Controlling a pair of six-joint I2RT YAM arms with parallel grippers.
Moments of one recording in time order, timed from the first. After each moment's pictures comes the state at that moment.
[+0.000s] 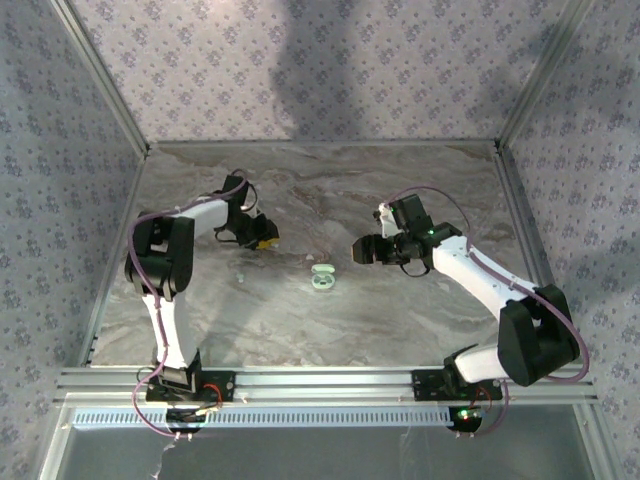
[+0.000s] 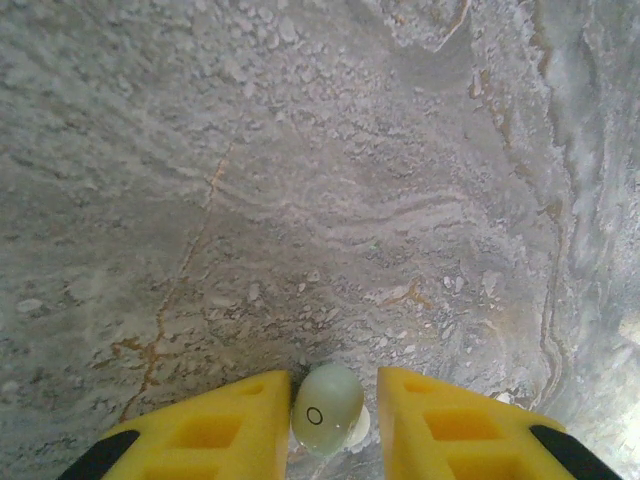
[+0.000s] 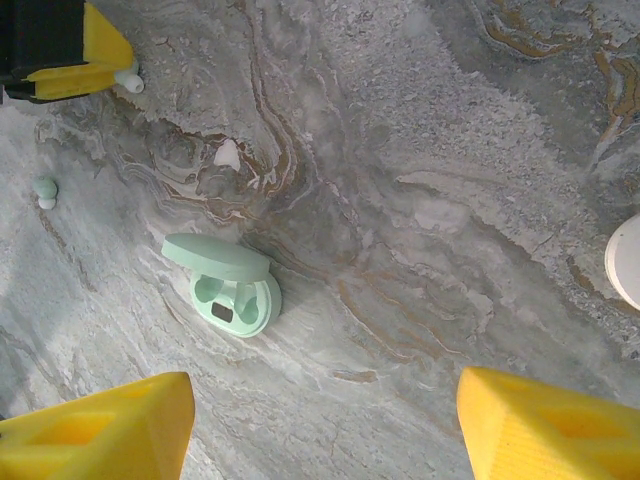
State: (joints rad) left arm -0.24 1.97 1.26 -0.55 0.49 -0.53; right arm 0.43 1.38 0.93 -0.54 -0.35 0.35
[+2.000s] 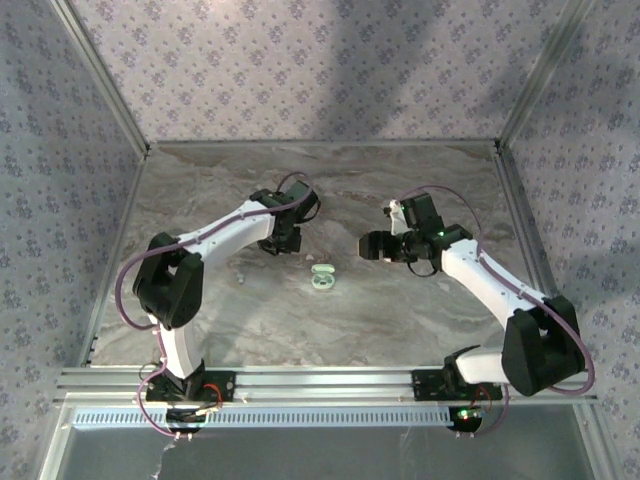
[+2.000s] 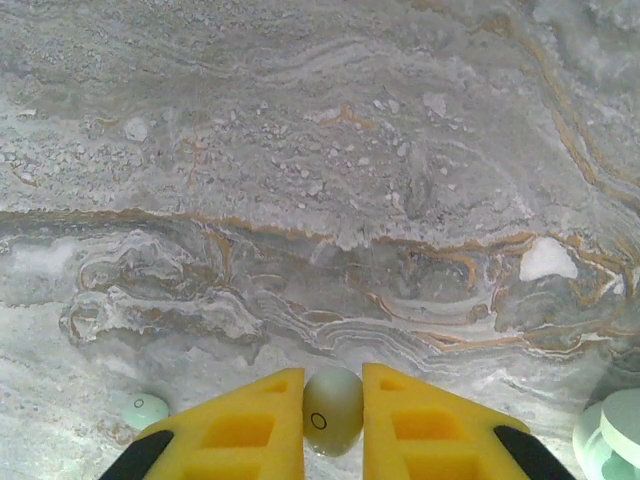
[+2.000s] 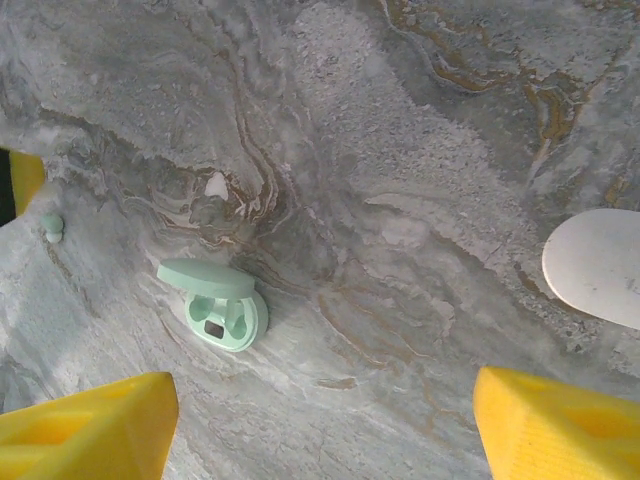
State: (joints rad) left arm -0.70 1.82 1.45 -1.00 -0.29 -0.55; right arm 0.37 1.33 0.91 -0.53 -0.36 0.36
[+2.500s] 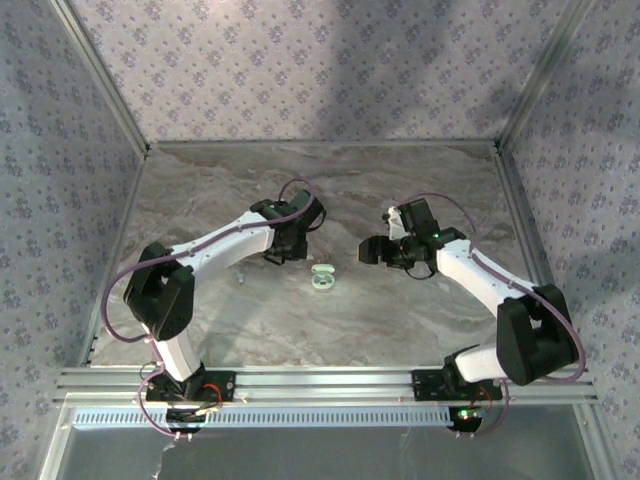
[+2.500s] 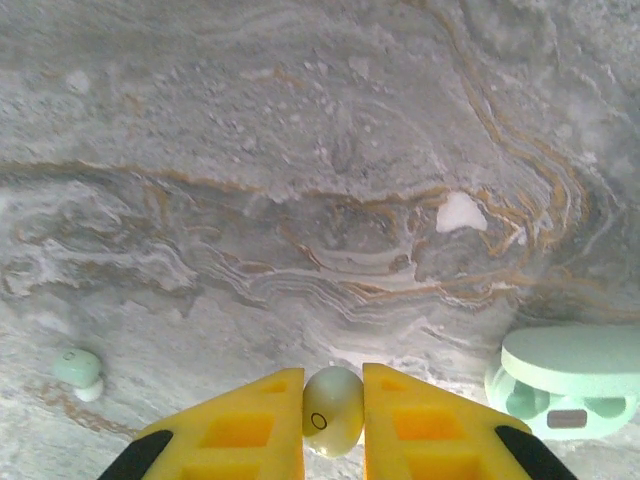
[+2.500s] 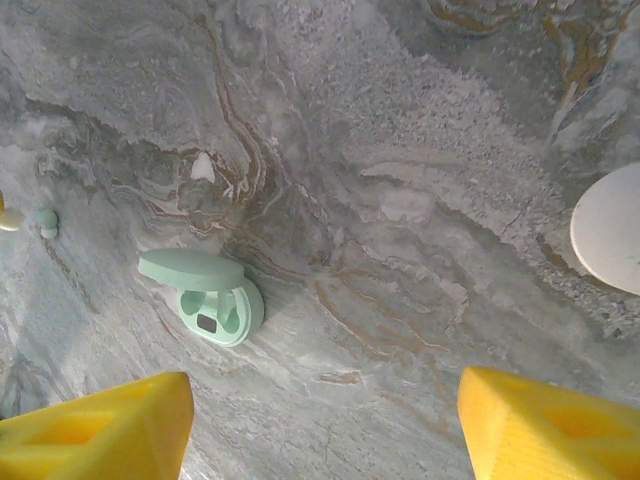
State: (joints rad) left arm -0.77 1.73 1.33 -0.92 -0.23 -0.67; right arm 0.39 1.40 0.85 -0.46 -0.41 0.41
